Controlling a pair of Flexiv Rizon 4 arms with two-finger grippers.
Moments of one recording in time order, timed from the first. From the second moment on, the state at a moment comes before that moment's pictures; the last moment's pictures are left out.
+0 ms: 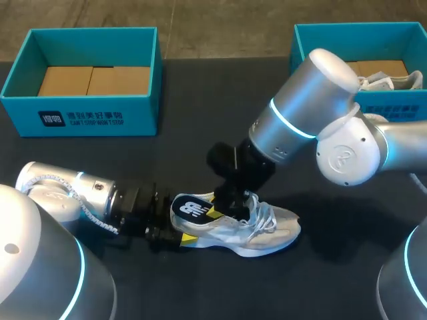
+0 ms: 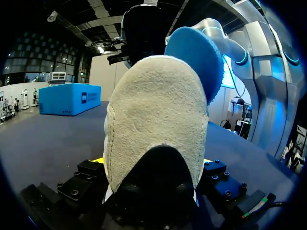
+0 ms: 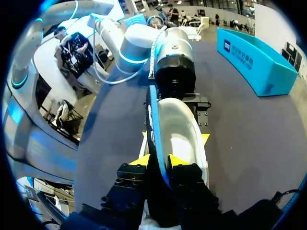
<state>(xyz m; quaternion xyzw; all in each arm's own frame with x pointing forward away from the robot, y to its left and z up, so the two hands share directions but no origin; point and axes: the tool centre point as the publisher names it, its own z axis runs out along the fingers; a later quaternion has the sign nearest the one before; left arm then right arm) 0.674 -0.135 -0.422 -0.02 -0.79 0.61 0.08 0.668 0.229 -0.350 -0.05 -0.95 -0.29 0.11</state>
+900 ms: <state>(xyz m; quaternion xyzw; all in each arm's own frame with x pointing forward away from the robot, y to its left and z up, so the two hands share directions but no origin) 0.674 -0.135 -0.422 -0.02 -0.79 0.61 0.08 0.667 0.238 -0.349 -0.04 -0.95 -0.30 0.10</state>
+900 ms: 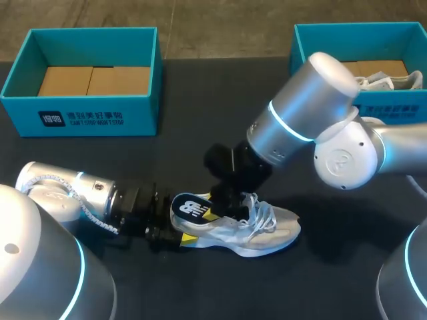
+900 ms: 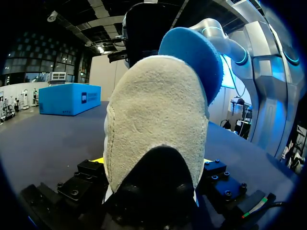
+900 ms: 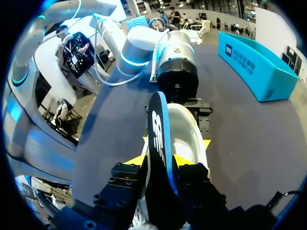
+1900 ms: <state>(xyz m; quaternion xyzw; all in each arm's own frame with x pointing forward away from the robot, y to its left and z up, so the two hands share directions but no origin) 0.674 -0.135 -0.422 -0.02 -0.79 0.61 0.08 0.672 0.253 -0.315 0.01 -0.93 -0.35 0.09</state>
